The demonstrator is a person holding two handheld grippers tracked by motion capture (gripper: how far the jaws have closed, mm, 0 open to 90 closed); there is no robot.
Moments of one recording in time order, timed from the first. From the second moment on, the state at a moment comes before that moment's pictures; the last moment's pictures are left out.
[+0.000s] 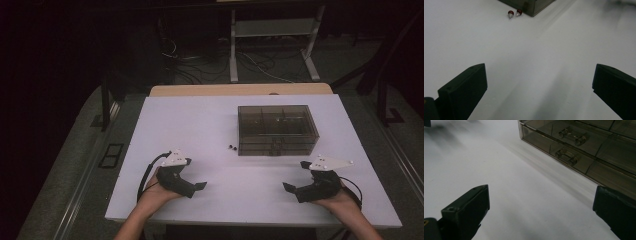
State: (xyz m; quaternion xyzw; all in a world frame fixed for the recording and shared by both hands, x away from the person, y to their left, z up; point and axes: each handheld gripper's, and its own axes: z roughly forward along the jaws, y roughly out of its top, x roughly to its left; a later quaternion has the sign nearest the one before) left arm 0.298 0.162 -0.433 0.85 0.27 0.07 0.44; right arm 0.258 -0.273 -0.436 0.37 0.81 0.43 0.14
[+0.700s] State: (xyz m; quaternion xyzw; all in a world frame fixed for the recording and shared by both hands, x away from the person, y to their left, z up) left arm 0.299 0.161 -0.432 0.85 0.27 0.07 0.45; right arm 0.259 -0.273 -0.427 0.37 0.81 0.44 0.15
